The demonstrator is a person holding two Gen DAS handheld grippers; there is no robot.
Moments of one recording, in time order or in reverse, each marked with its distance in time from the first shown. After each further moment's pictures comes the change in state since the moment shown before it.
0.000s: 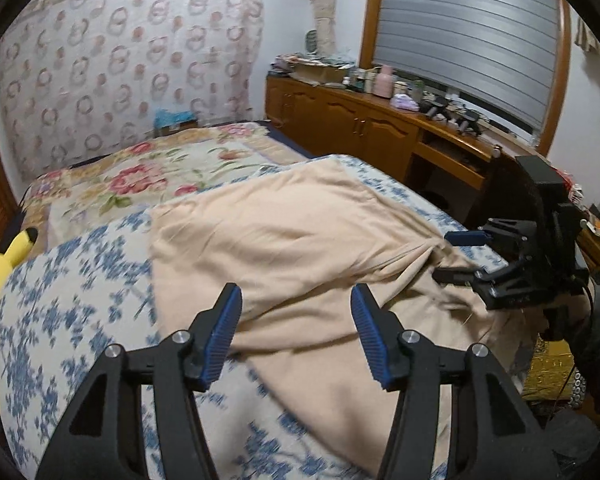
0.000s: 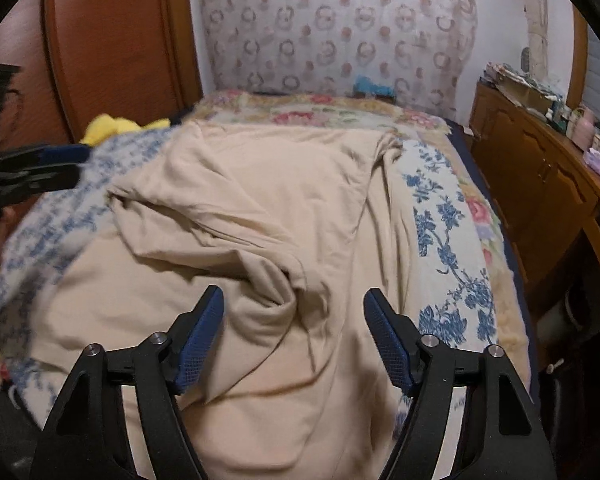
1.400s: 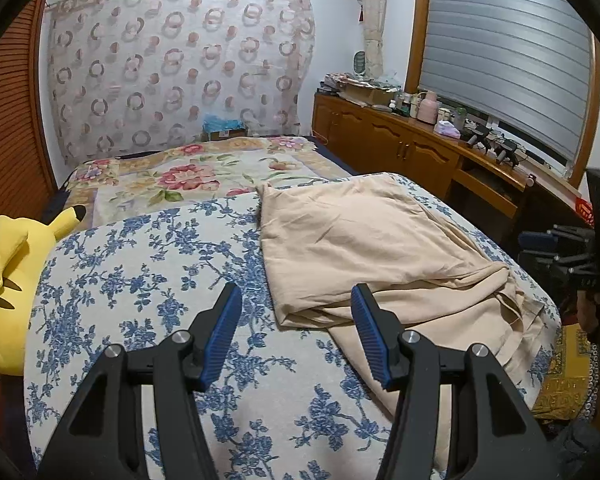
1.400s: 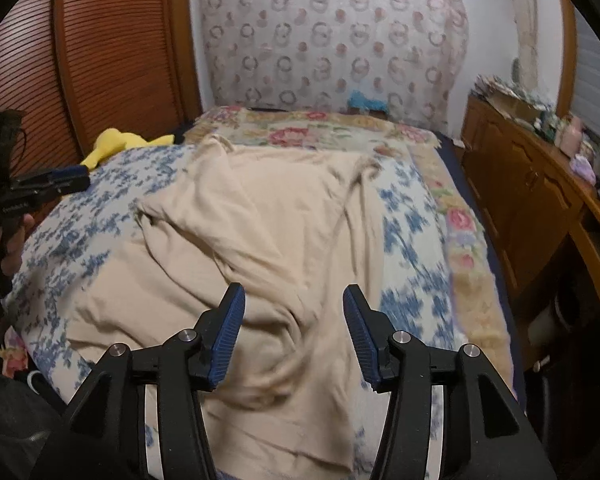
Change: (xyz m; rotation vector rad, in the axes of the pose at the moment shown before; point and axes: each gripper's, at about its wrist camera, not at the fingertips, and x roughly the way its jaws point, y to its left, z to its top) left arm -0.032 0.043 -0.026 -0.091 -0.077 0.130; right arm -0.068 0.003 -0.004 -0.010 -0.073 0.004
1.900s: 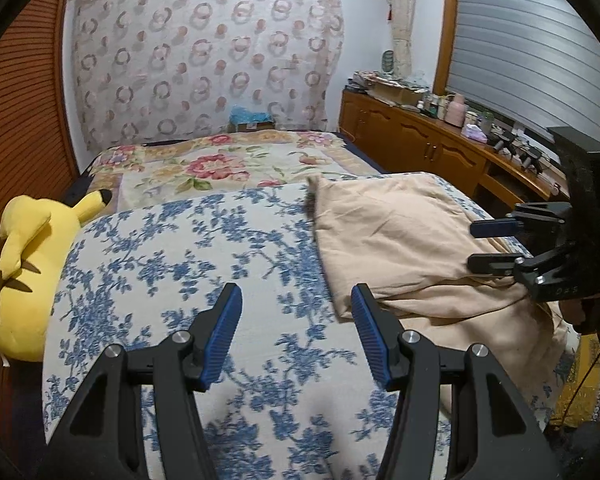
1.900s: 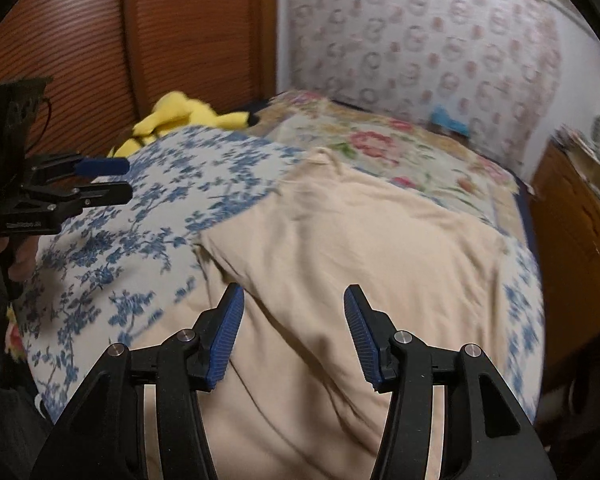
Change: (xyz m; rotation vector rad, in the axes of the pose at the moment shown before) left arm 0.000 0.042 -0.008 -0.059 0.015 0.074; right arm 0.095 0.094 0.069 -0.247 0.071 0.179
